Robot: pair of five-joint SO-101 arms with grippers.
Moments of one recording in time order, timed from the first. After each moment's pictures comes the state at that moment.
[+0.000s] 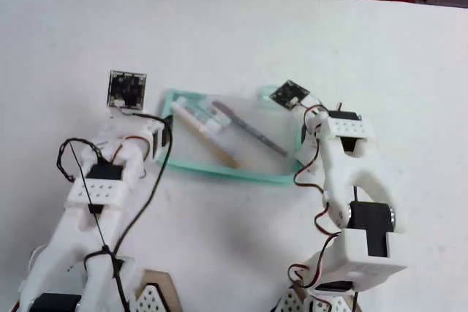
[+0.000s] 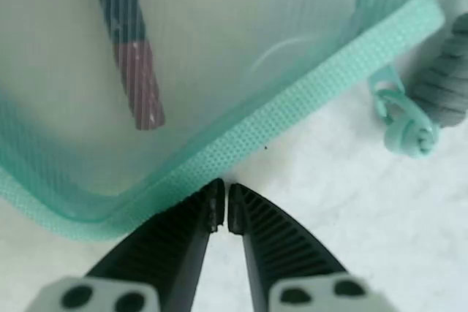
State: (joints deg) left arm -2.8 -32.9 68.0 14.9 -3.9; right arm 0.5 5.8 31.9 52.2 49.8
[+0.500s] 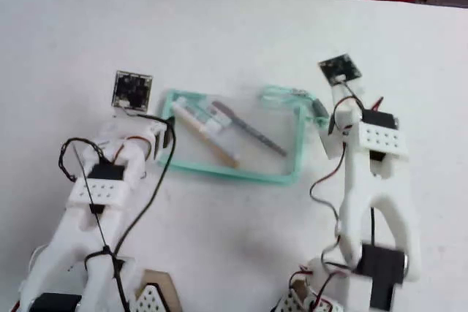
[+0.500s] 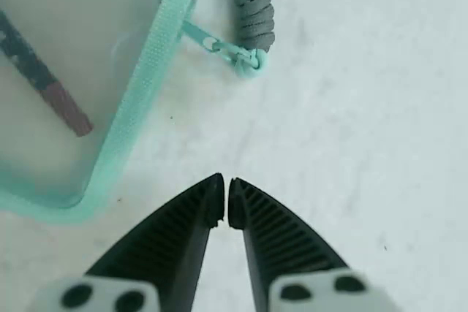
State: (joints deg) left arm -2.2 -32.9 68.0 14.9 -6.6; right arm 7.7 -12.9 31.9 60.2 32.0
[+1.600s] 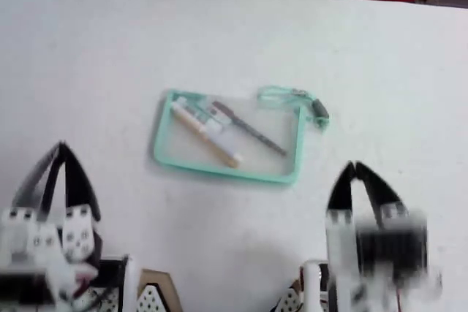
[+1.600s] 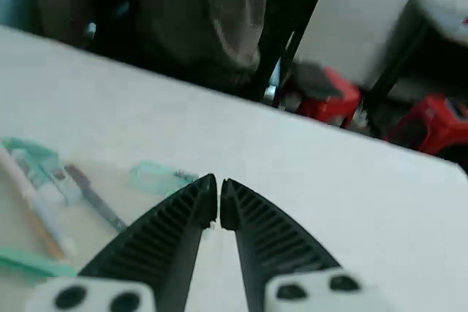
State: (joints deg) left arm -5.8 -102.8 39.6 73.1 -7.0; right arm 0.3 -99.0 31.4 86.5 17.1
